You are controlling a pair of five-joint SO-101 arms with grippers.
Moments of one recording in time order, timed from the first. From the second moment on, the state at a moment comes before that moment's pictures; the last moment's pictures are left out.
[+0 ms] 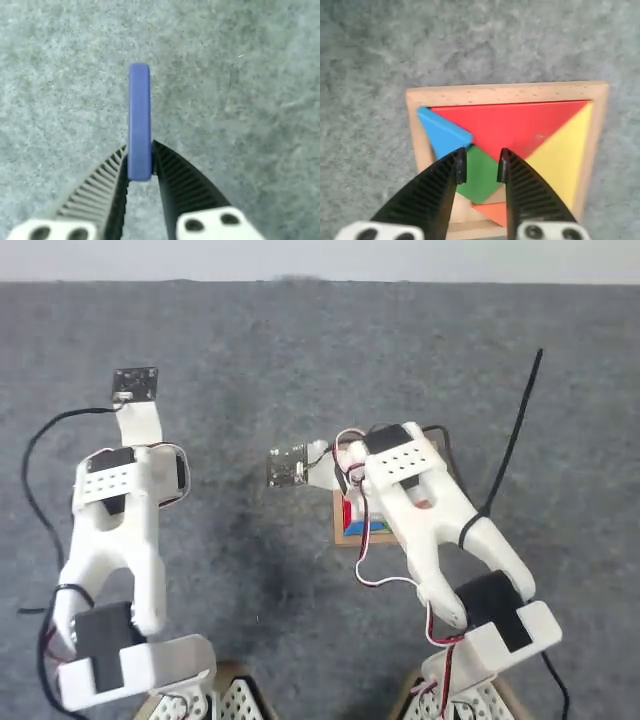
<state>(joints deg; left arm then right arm) -21.8 -5.9 38.4 50.0 -3.8 -28.0 4.5 20.3 64.7 66.9</state>
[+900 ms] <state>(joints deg) -21.8 -5.9 38.4 50.0 -3.8 -29.1 2.4 23.3 63.5 62.9</state>
